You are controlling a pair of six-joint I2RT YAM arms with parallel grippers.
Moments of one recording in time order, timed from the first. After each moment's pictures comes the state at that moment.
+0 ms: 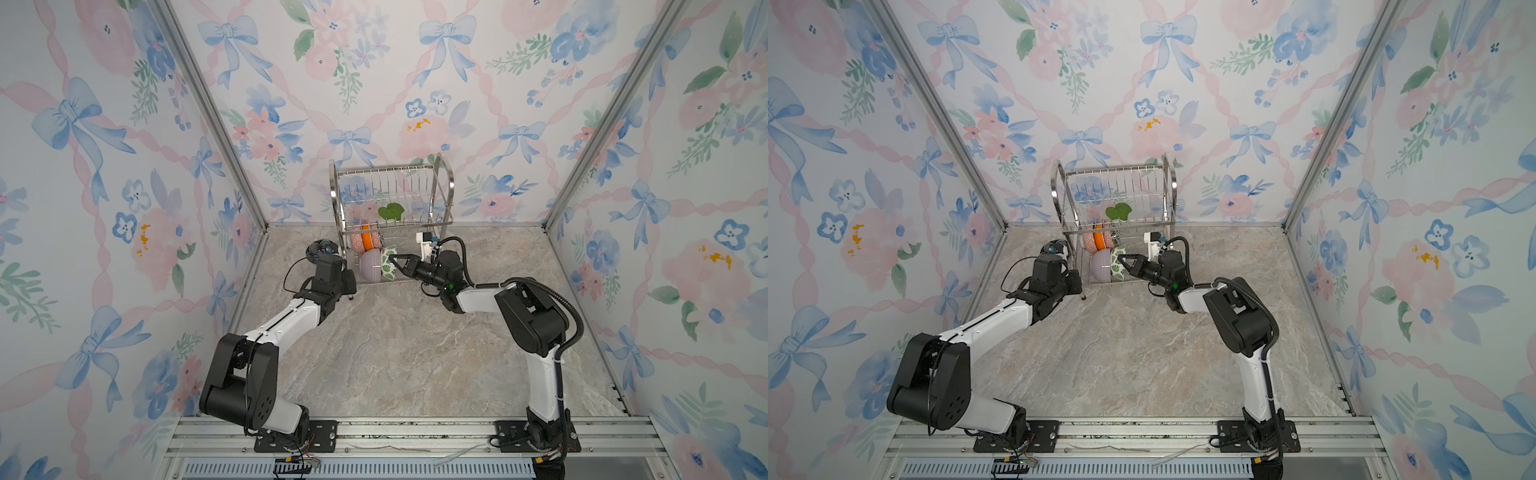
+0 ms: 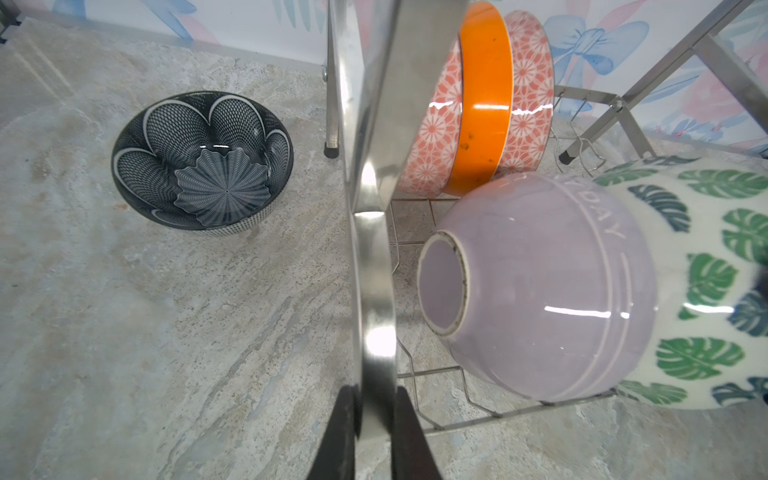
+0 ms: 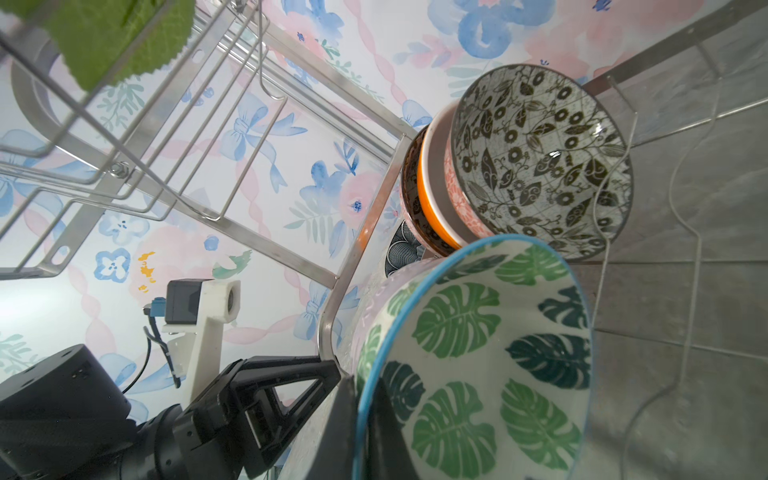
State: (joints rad) left arm -0.27 1.47 0.86 -0.03 -0.09 -0.31; right arm 0.55 2.12 1.19 0.94 -0.50 0.99
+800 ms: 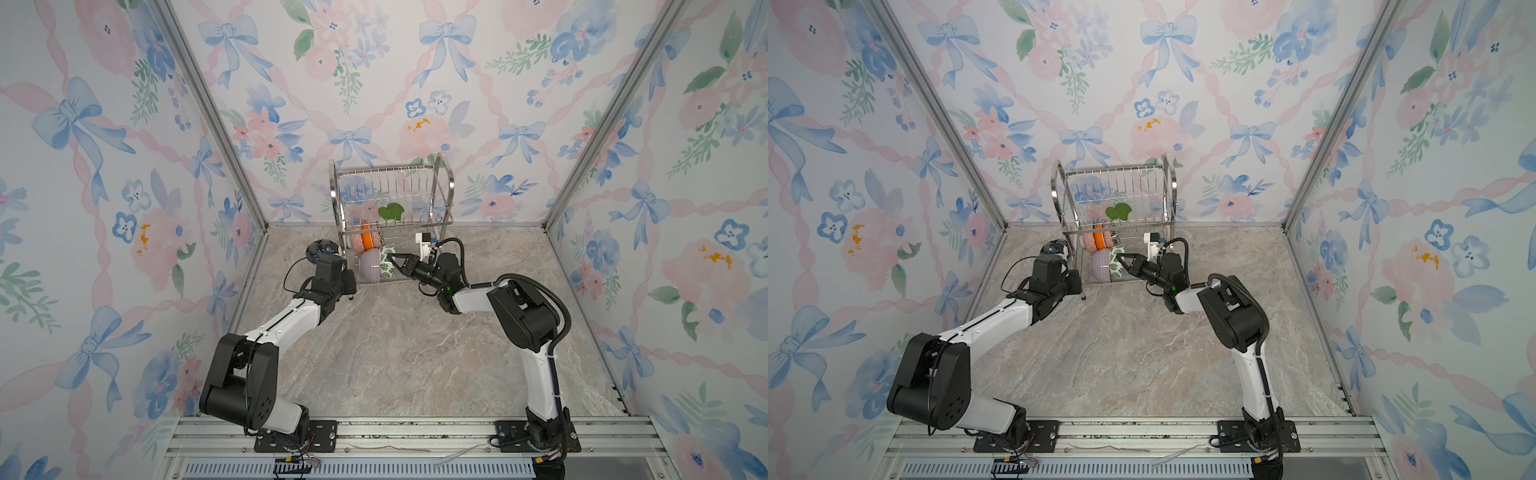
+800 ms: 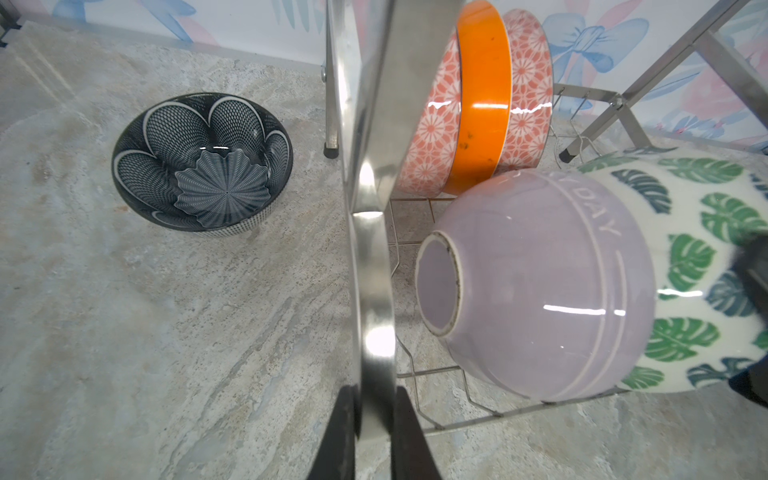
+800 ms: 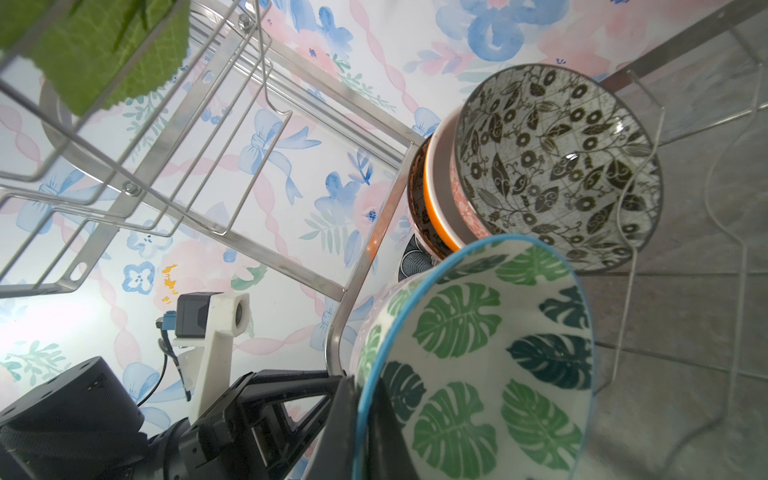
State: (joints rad) left arm -0.27 1.47 0.86 -0.03 -0.09 -0.31; right arm 0.56 2.19 1.22 1.04 -0.50 1.06
